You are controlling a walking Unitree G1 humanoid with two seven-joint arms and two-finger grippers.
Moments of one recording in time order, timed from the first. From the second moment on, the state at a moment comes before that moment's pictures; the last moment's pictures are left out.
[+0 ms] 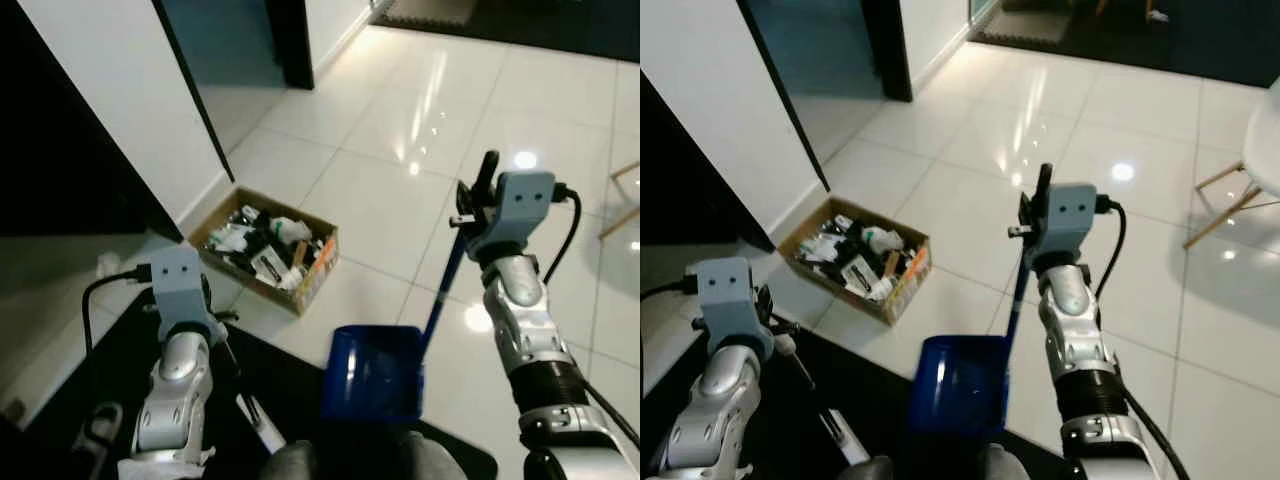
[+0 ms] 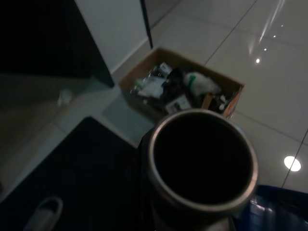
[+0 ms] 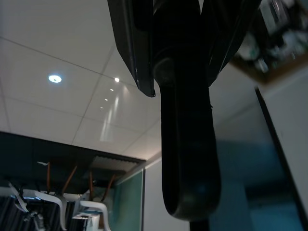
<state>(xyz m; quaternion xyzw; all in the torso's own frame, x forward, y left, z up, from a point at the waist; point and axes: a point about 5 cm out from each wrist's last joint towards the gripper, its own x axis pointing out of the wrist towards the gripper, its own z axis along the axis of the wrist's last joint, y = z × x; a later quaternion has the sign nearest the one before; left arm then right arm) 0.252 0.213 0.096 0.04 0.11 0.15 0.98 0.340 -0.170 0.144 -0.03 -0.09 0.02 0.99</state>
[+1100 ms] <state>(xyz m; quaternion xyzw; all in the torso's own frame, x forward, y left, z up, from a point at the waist) 0.253 0.210 0.092 0.04 0.06 0.17 0.98 0.339 -0.148 0.128 -0.06 -0.08 0.08 0.99</state>
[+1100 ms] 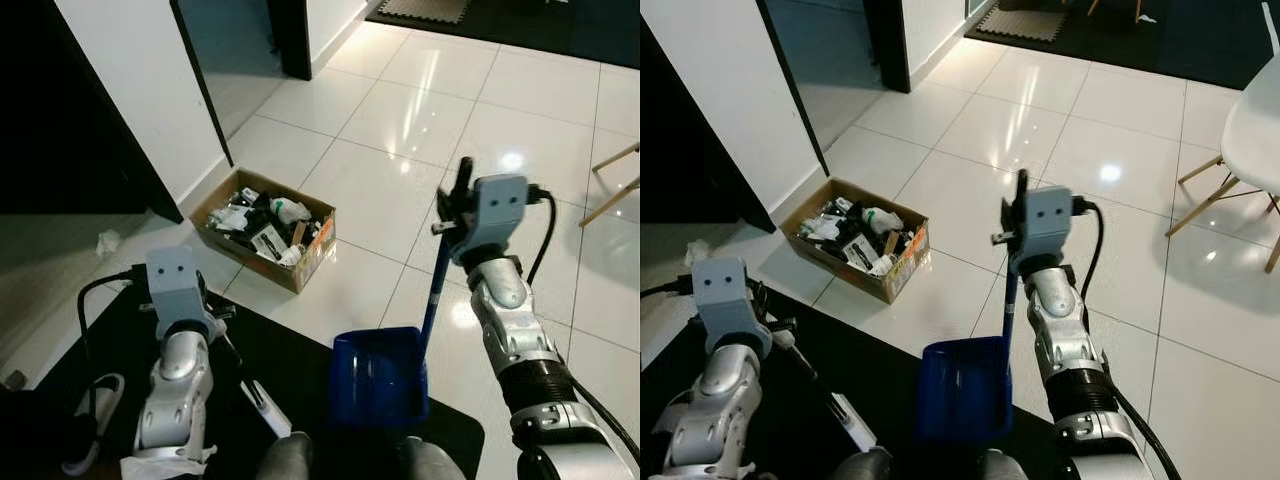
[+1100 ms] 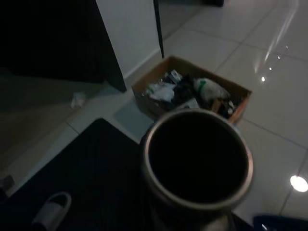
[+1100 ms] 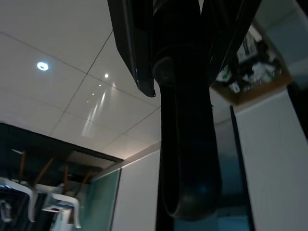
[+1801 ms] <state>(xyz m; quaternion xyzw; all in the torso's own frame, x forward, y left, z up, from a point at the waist) 0.269 0.150 0.076 0.02 0.04 0.03 1.00 0.333 -0.158 0.100 -0.06 -0.09 0.03 0.99</state>
